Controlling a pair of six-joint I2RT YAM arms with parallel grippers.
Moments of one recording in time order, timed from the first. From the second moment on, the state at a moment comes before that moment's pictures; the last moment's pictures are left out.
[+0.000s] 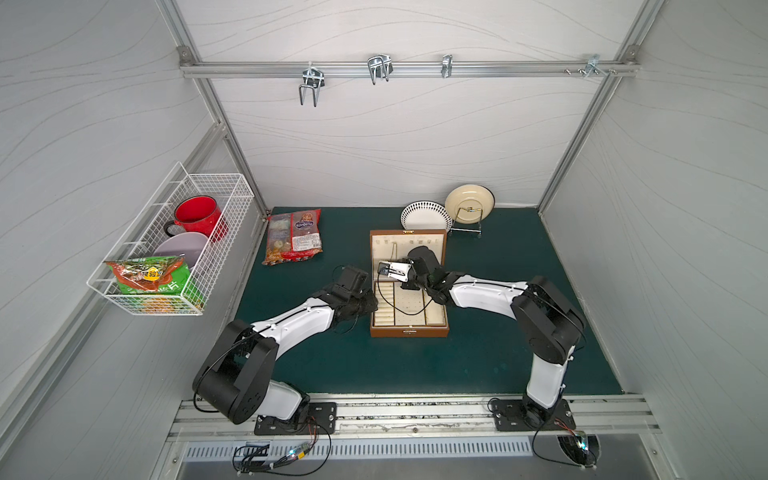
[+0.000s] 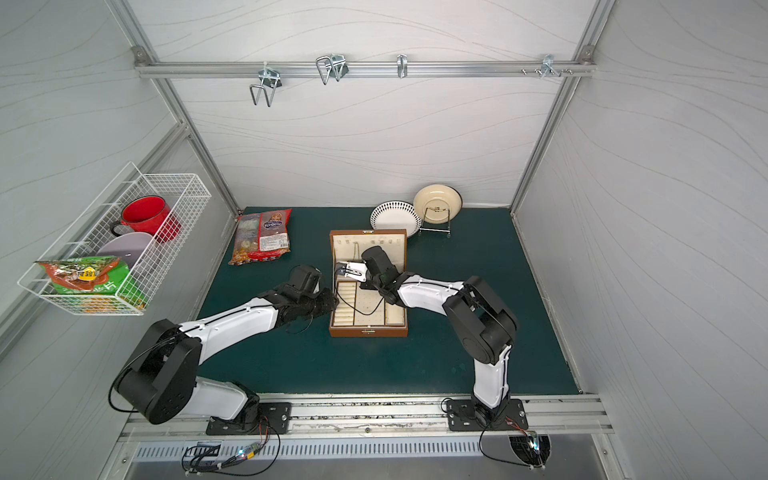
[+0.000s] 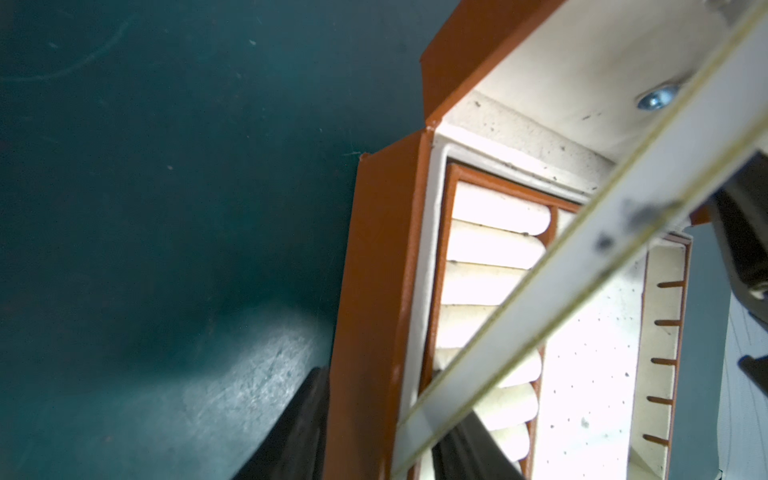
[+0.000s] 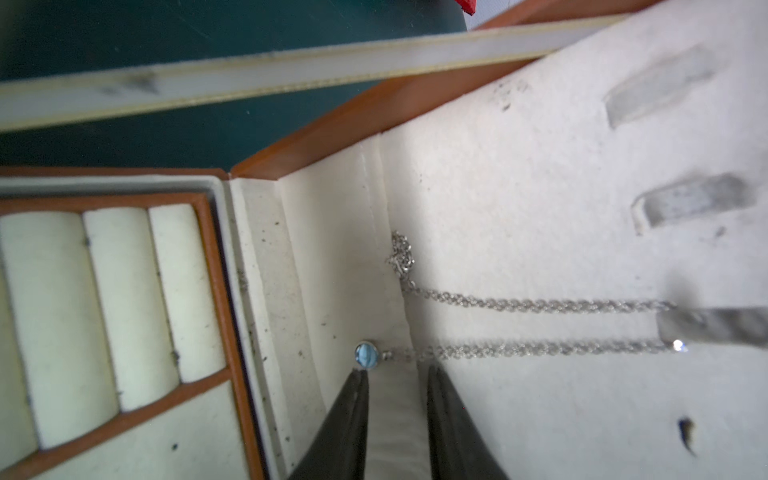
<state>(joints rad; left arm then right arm) -0.49 1.43 0.72 -0.26 0.09 -0.79 0.81 1.86 1.14 0.17 0.15 -0.89</state>
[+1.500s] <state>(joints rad) -0.49 1.43 0.72 -0.25 0.09 -0.79 0.83 1.87 1.14 0.19 0.20 -0.86</state>
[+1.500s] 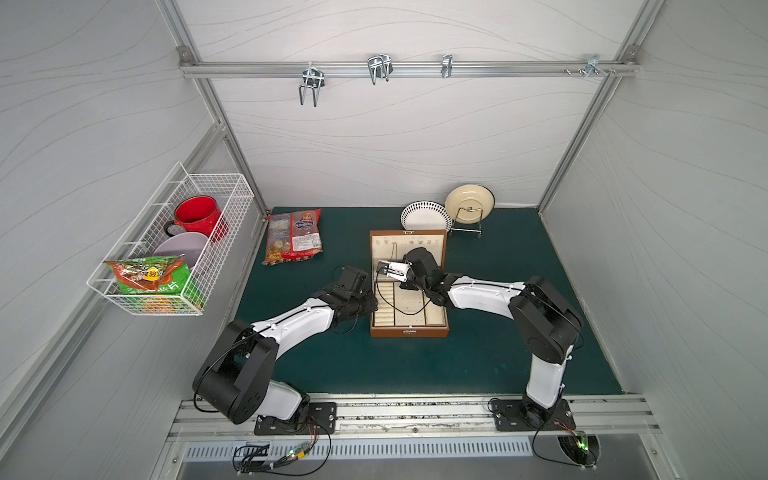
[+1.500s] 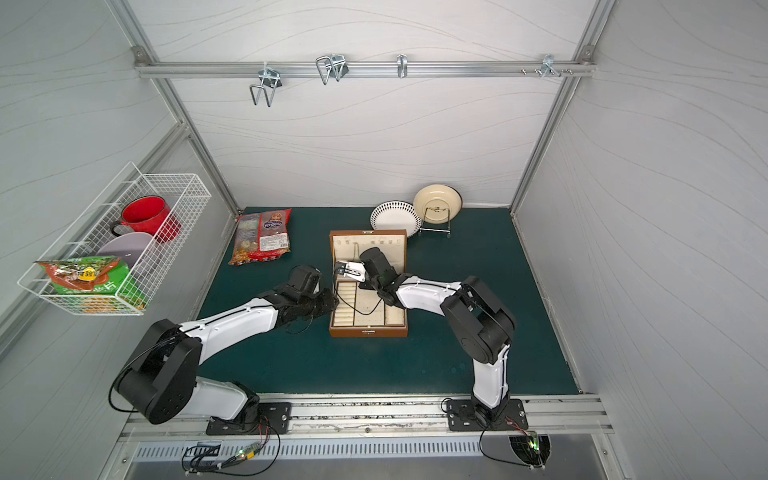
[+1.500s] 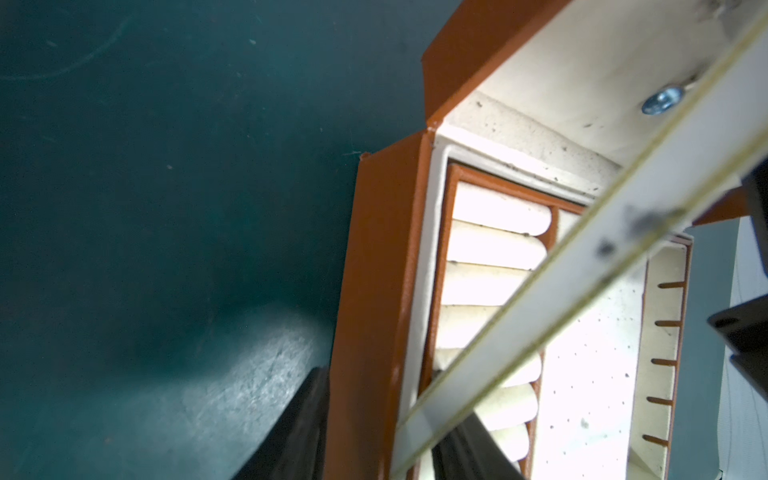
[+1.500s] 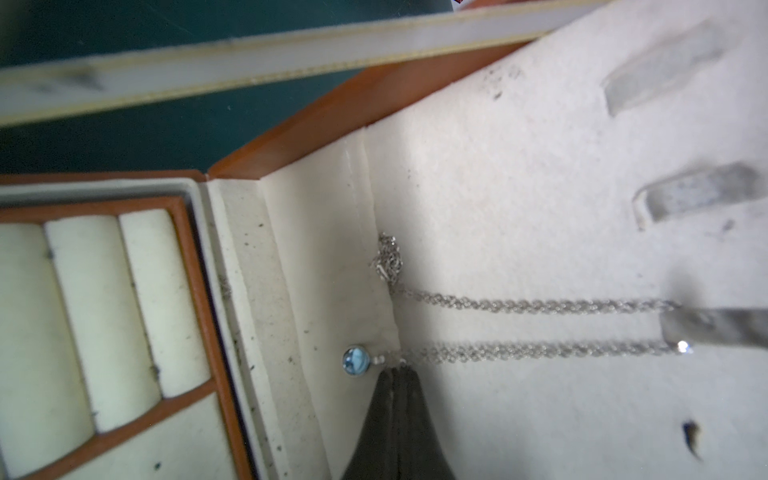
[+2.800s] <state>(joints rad) -0.49 1.39 0.71 -0.29 0.09 -0.79 0.85 1.85 1.14 0.18 0.28 -0.81</state>
